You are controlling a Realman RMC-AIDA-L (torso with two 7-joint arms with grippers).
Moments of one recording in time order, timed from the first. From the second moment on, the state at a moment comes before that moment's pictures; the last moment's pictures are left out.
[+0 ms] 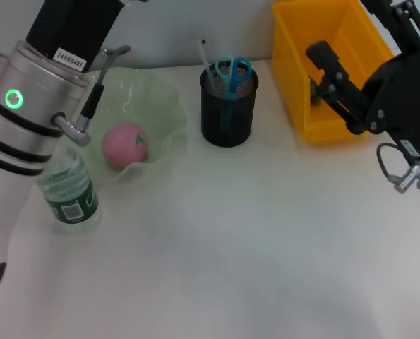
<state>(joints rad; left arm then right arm) -0.54 -2.08 2.03 0.65 -0.21 1.37 -1.93 0.55 2.09 -0.26 0.01 -1.61 -2.02 0.13</state>
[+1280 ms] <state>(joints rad) -0.54 -2.07 1.99 0.66 -0.05 1.38 -1.38 0.59 2.09 -0.26 0.12 -1.61 -1.92 0.03</state>
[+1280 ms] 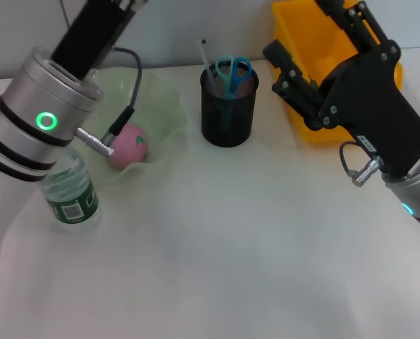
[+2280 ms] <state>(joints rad) -0.54 -2.07 1.97 0.66 0.10 1.33 -1.39 0.62 2.09 -0.28 0.11 -1.62 -1.93 -0.01</state>
